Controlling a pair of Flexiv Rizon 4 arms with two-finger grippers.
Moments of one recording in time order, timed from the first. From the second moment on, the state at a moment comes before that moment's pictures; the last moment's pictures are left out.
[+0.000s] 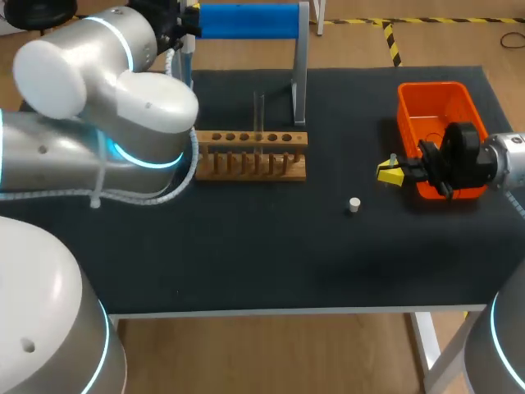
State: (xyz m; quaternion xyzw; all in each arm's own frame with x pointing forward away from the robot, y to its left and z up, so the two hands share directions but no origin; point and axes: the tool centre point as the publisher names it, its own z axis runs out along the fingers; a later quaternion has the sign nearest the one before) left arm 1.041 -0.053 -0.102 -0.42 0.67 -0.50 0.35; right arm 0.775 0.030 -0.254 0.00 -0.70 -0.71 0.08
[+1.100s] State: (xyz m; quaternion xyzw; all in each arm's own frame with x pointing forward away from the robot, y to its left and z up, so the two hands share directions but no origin) left arm 0.947 -0.071 -0.065 -0.31 0.72 -0.57 0.25; right arm 0.775 0.030 -0.254 0.00 -0.70 -0.71 0.08
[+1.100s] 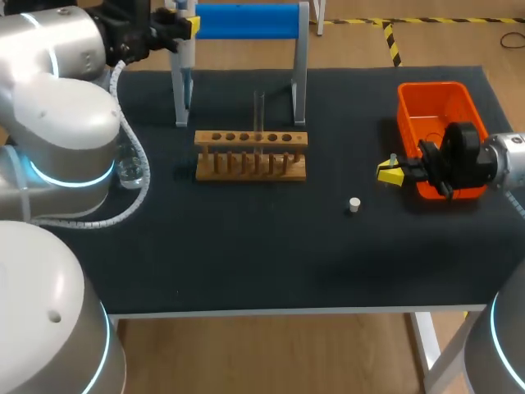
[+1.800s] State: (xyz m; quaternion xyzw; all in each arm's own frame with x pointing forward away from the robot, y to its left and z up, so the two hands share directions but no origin) left arm 0.843 -0.137 -0.012 -0.16 0.74 -0.63 0.17; right arm 0.775 0.030 -0.254 0.00 -0.70 -0.71 0.08
